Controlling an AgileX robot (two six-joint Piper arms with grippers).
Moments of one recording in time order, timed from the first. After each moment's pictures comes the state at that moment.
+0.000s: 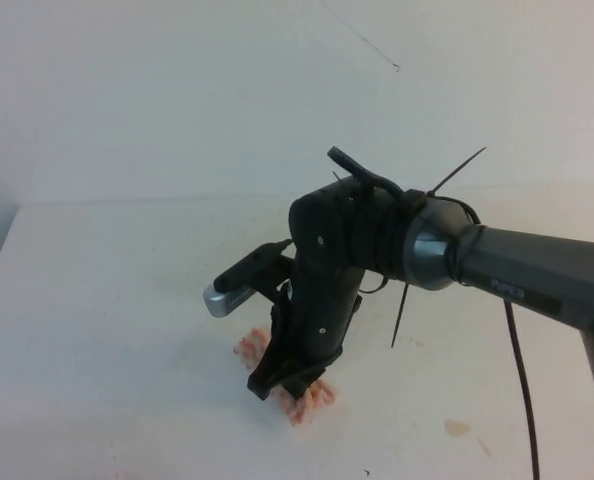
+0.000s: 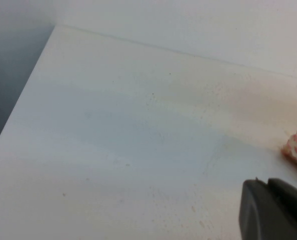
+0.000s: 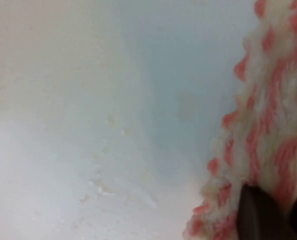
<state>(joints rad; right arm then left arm) 0.75 2.20 -1.79 0.15 0.99 -0.19 -0.08 0.00 0.00 -0.15 0.33 -0.21</state>
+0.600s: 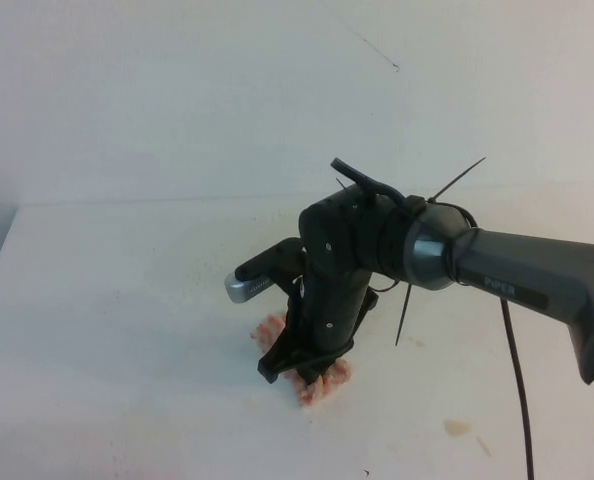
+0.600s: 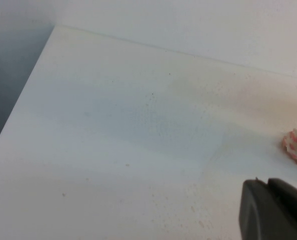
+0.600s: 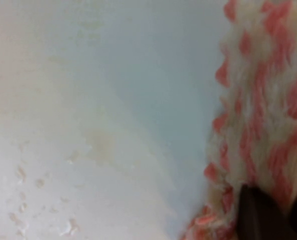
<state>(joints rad) 0.71 2.27 -1.79 0.07 0.94 -0.07 -0.08 0.00 0.00 -0.15 0.33 -0.21</state>
